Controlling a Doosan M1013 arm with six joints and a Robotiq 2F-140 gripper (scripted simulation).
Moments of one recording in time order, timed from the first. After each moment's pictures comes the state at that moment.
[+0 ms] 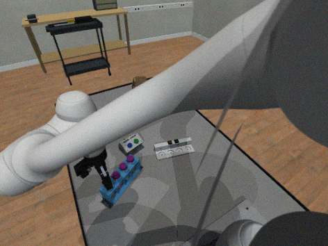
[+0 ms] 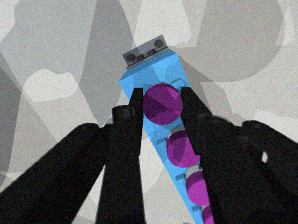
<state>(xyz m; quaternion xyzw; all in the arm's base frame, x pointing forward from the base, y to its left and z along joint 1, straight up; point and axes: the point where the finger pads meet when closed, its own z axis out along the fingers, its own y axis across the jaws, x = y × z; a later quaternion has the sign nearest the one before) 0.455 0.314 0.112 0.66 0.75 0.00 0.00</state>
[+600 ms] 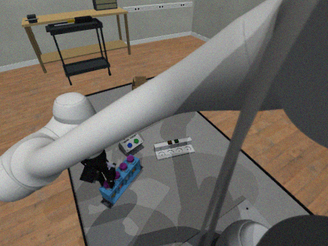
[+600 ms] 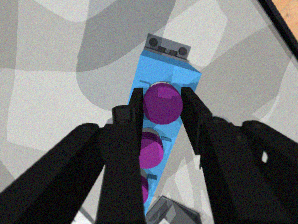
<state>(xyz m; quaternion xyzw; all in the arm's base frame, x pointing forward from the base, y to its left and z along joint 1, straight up) 0.455 0.314 0.113 0.35 0.94 -0.01 0.01</state>
